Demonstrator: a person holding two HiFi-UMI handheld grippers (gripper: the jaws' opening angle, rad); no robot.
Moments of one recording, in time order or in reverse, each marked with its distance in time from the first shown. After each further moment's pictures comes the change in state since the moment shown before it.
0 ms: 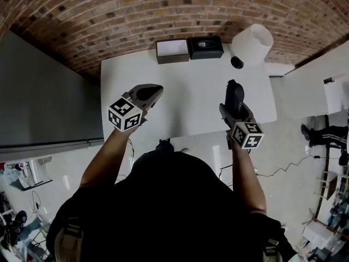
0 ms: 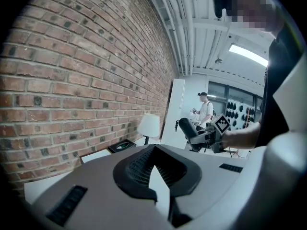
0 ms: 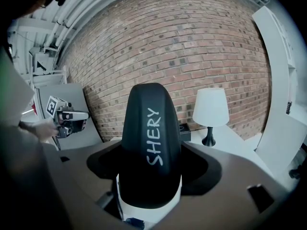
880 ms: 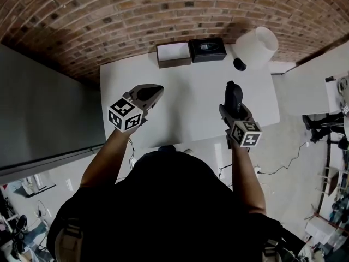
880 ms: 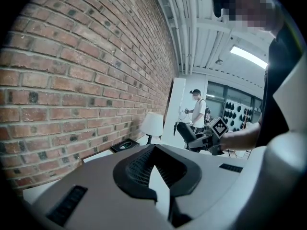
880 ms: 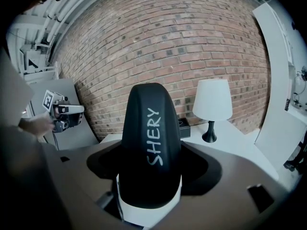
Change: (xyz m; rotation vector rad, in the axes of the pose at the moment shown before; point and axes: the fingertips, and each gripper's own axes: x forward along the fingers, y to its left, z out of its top) left arm 0.016 0.051 0.001 -0.007 0.022 -0.036; right arm 0.053 -0.006 -0.010 0.022 0.062 -0.044
